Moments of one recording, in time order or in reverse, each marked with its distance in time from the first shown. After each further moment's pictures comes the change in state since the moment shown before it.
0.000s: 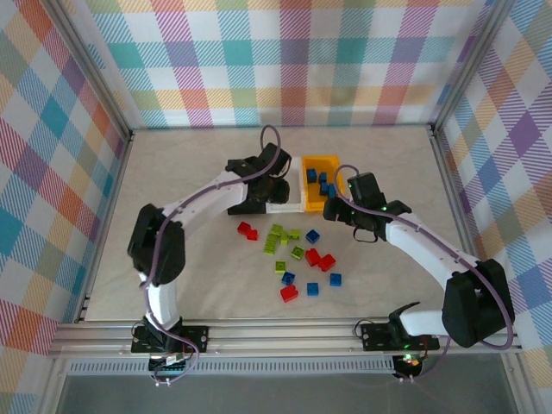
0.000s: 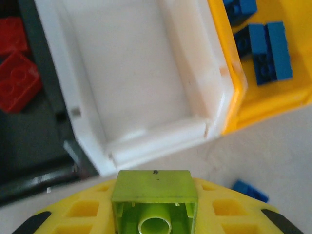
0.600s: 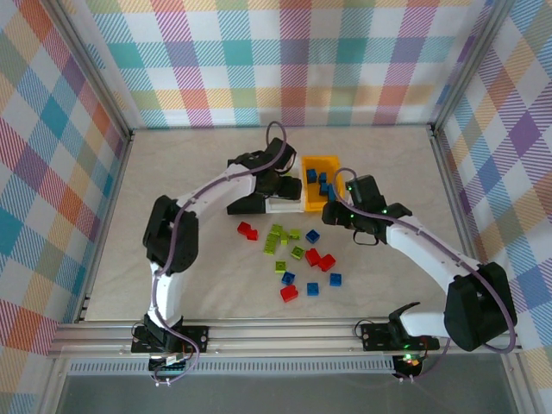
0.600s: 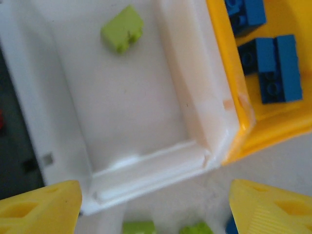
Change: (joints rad) left arm 0.007 0.052 0.063 -0.021 0.042 -0.002; right arm 0.028 -0.022 -0.019 0.001 -0.068 -0.034
